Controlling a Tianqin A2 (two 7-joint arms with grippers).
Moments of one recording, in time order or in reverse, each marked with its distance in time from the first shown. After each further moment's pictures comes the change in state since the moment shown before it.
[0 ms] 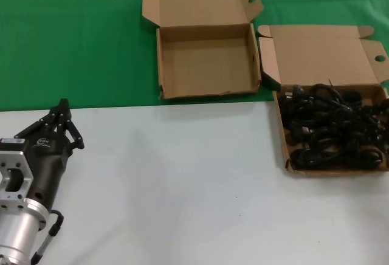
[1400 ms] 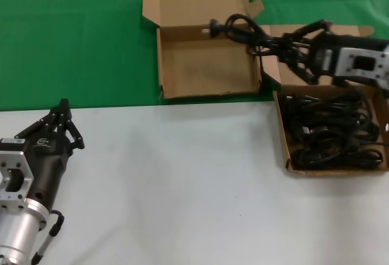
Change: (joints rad) left arm 0.000 0.000 0.000 0.000 0.000 0.000 0.000; right arm 0.332 -0.299 -0.050 -0.224 0.085 -0.049 -0.355
